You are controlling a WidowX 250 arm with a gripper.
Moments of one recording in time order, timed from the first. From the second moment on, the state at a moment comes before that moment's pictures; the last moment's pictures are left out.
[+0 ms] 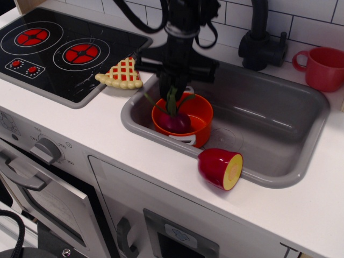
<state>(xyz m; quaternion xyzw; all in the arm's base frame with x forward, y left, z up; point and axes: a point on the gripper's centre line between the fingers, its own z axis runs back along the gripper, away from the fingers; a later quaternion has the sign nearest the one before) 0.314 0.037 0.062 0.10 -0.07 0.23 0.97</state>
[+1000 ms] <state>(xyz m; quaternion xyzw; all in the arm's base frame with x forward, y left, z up) 0.364 -0.053 0.055 0.10 -0.07 0.28 0.95</state>
